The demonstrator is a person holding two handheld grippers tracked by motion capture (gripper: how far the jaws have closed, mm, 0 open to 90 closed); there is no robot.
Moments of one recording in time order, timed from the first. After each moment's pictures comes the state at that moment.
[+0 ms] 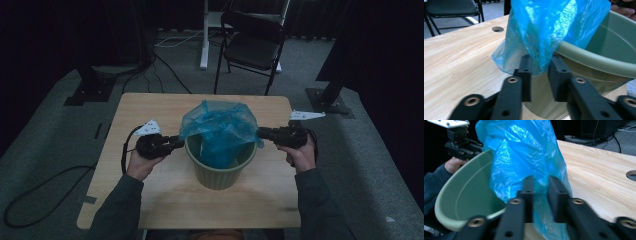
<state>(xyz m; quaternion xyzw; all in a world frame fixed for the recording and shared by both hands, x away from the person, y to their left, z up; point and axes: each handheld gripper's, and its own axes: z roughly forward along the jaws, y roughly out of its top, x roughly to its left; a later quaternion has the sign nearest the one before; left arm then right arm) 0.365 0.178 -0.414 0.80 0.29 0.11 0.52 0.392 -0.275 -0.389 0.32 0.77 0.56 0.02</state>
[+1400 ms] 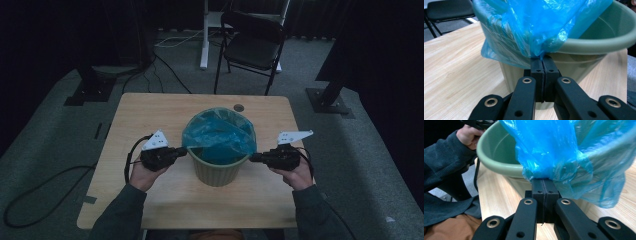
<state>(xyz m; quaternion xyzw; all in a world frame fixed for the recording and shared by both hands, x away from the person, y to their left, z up) 0.335 0.160 -0.418 0.82 0.26 0.13 0.50 0.343 -0.248 -0.408 0.25 0.82 0.52 0.00</state>
